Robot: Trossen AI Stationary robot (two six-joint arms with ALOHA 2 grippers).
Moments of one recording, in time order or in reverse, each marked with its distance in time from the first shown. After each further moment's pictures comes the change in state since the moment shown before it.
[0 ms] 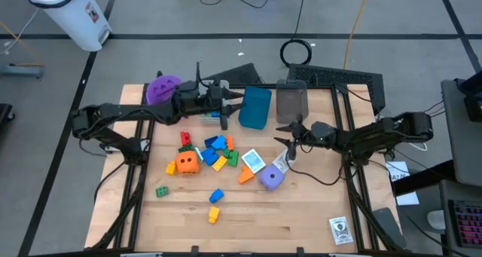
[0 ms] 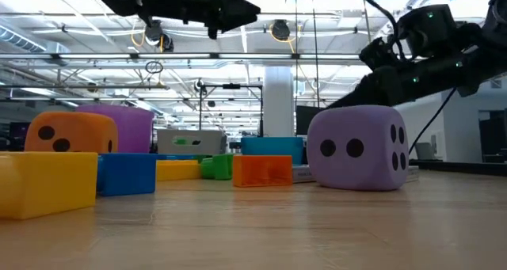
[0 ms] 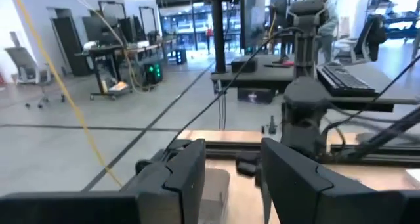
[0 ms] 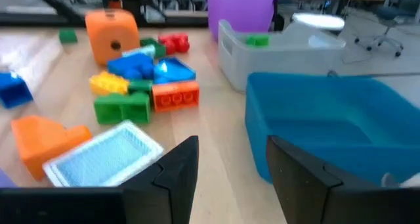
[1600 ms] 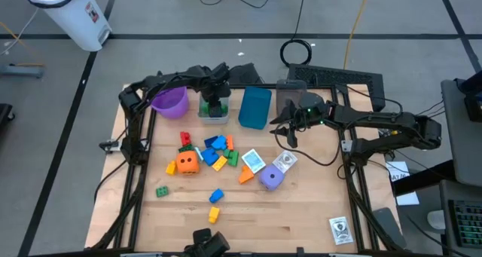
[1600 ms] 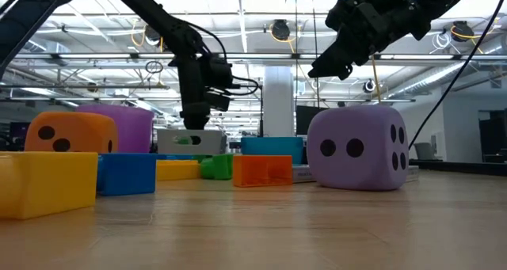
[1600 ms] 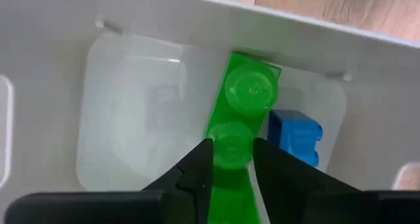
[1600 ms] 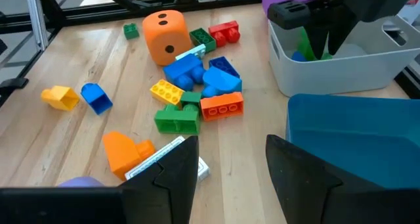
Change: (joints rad) left arm 0.354 0.555 0.550 -1.402 -0.093 0.347; right arm -0.183 -0.133 0.525 -0.911 -0.421 -0.014
